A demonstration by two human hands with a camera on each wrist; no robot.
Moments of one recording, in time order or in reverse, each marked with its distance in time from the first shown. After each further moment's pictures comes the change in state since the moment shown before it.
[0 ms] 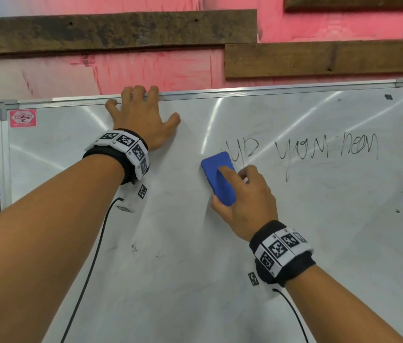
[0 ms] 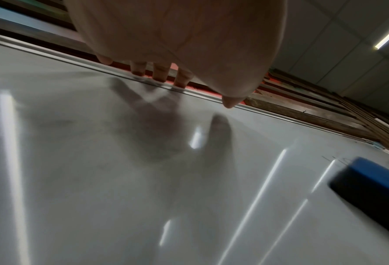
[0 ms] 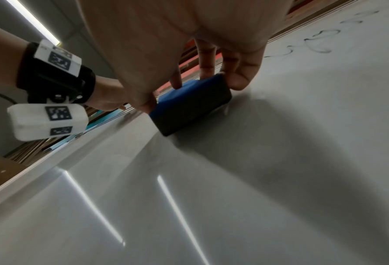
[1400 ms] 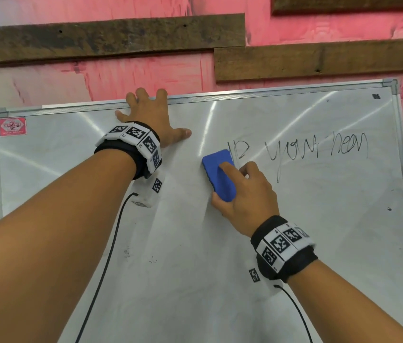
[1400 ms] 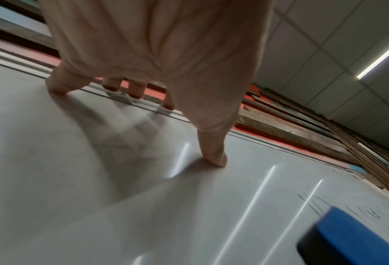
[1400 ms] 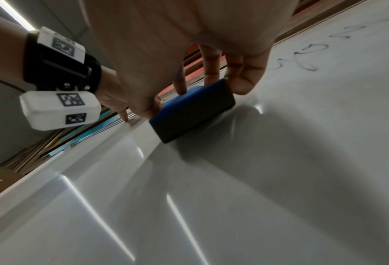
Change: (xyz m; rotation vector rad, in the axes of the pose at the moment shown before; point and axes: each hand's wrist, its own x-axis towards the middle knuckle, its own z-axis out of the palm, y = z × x) left_hand 0.011 0.043 -0.011 -0.032 -0.215 -0.090; right_hand 0.009 0.015 -0.014 -0.001 -0.054 0.051
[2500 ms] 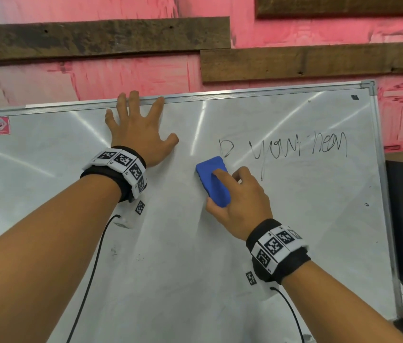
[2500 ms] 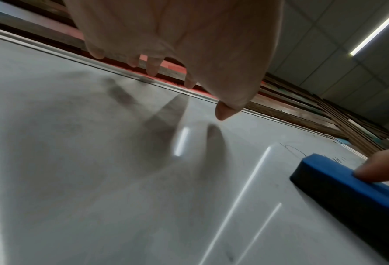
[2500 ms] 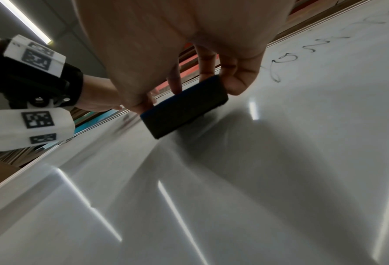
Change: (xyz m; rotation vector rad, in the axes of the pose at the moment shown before) left_hand -0.030 -0.006 0.025 0.028 0.201 0.137; right_hand -0.015 0.015 -0.010 0.007 -0.030 -0.008
